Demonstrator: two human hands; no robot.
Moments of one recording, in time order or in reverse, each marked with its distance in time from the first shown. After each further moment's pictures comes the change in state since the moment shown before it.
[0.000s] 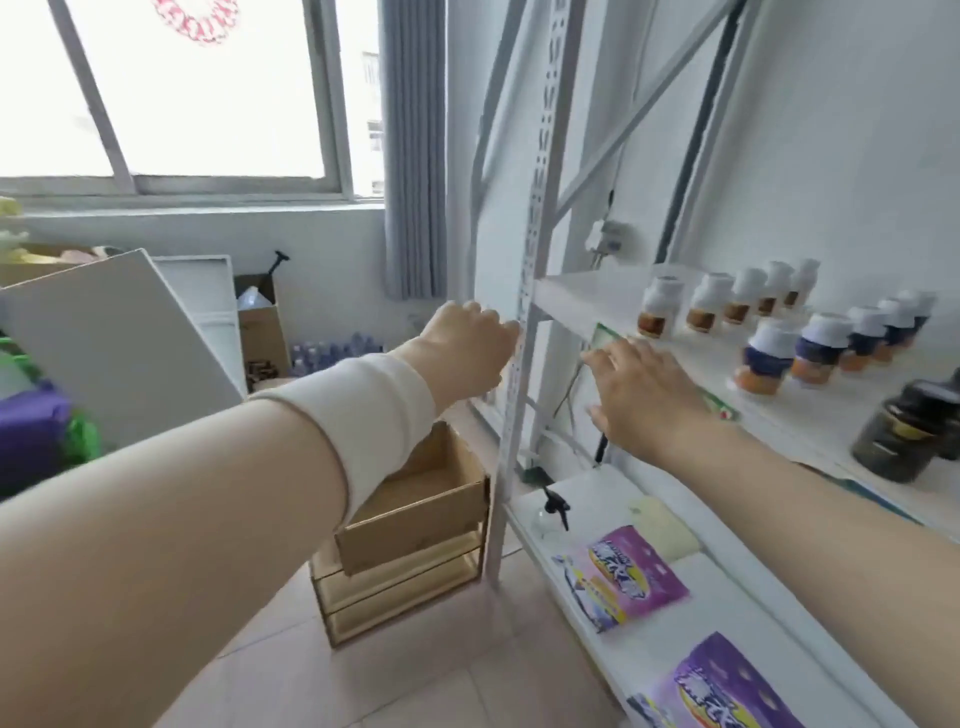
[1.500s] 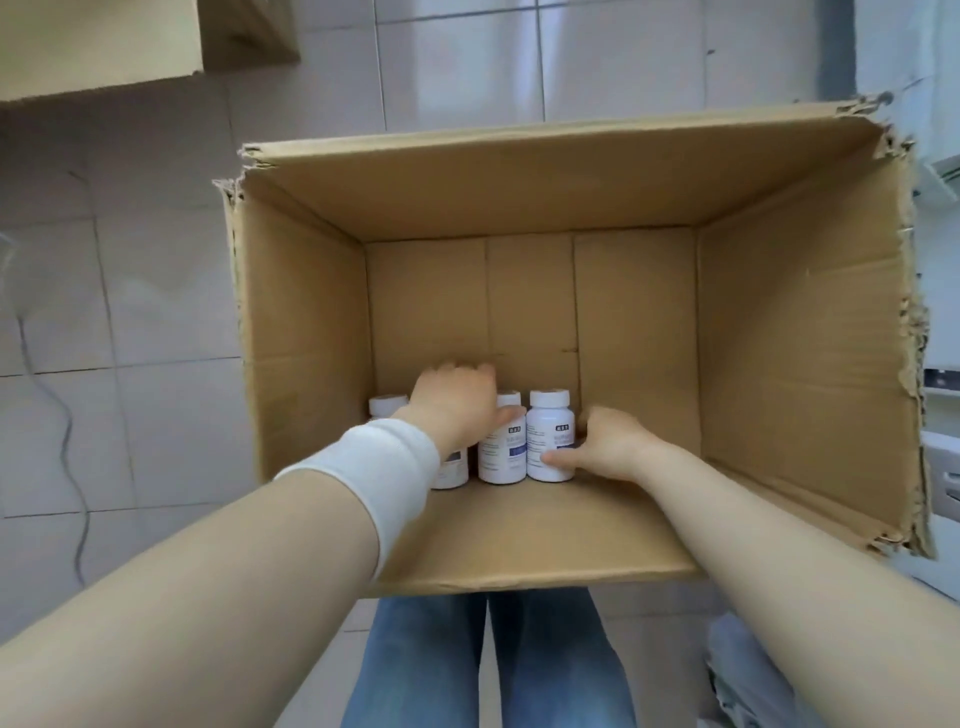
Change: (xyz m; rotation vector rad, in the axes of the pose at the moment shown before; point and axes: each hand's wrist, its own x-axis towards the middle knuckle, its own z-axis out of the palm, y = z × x) left_hand 0.156 -0.057 0.814 -0.788 -1.202 -0.442; right_hand 0.391 -0.283 0.710 0.517 -1.509 -0.013
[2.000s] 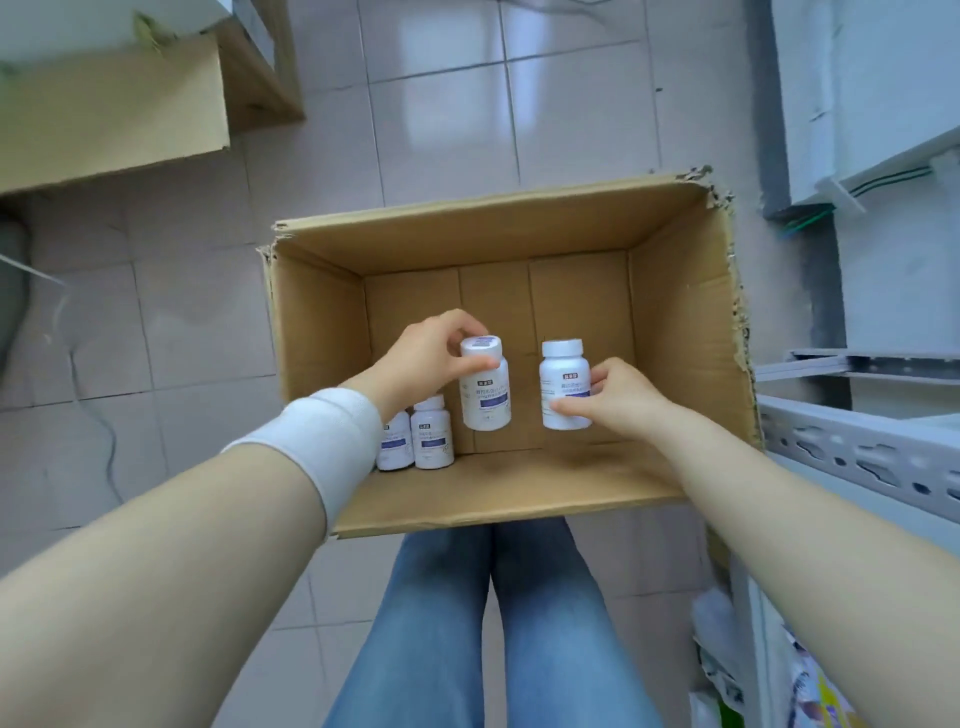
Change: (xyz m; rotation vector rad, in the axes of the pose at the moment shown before) left_hand -0.062 0.000 -0.076 -0.689 0.161 0.108; right_hand -0.084 0.014 -0.060 0.485 0.125 -0.084
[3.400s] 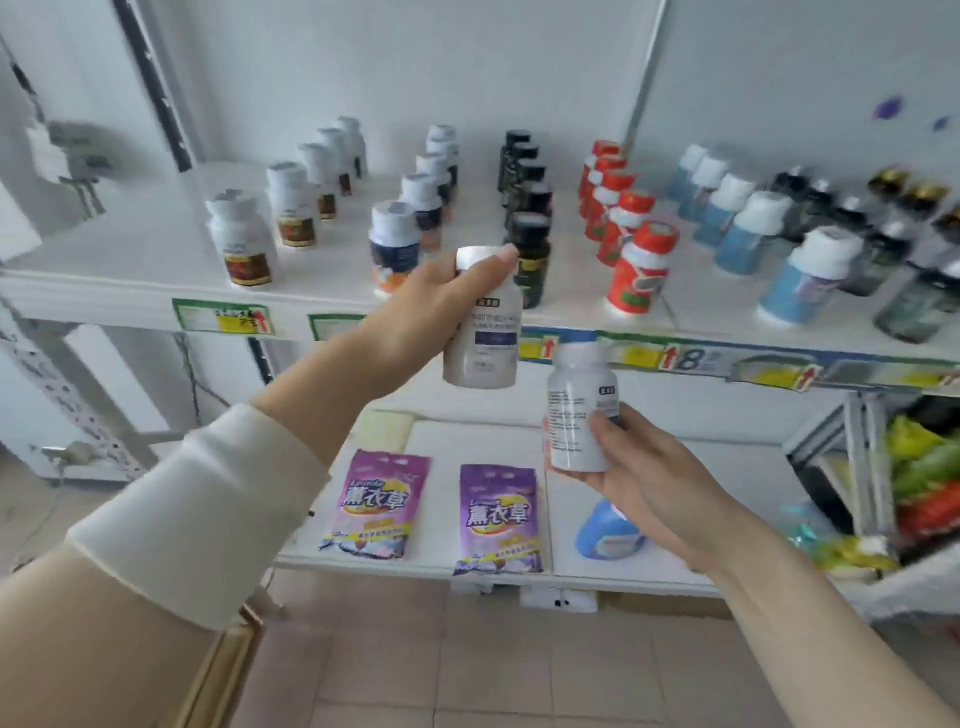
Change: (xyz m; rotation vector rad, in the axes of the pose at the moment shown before) left_hand -0.723 0.298 0.273 0.105 -0.919 1.223; right_hand -0.748 0.350 0.278 1.507 1.193 -0.833
